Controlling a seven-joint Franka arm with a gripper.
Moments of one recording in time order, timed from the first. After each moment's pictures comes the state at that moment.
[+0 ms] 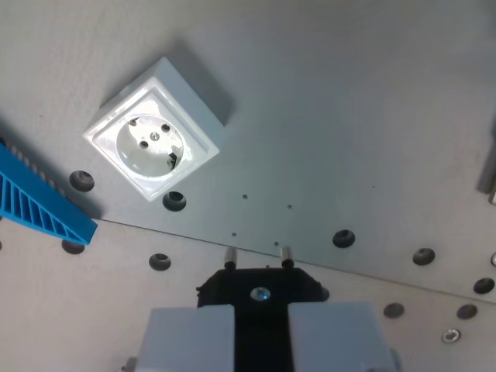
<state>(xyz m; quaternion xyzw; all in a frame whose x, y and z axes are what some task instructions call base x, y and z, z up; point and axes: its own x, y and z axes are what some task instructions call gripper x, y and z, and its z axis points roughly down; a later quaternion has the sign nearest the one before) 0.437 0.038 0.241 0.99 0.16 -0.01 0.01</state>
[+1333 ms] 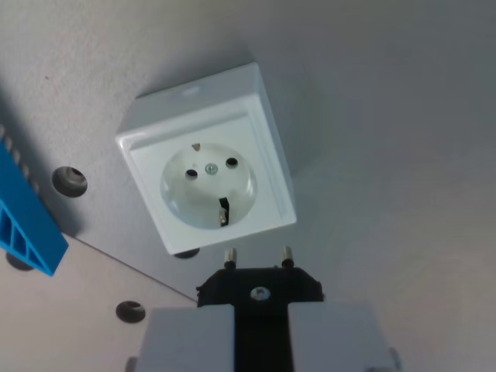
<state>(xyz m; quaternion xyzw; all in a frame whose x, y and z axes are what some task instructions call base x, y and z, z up) 0.411 0.075 0.145 0.94 0.33 -0.01 0.01</state>
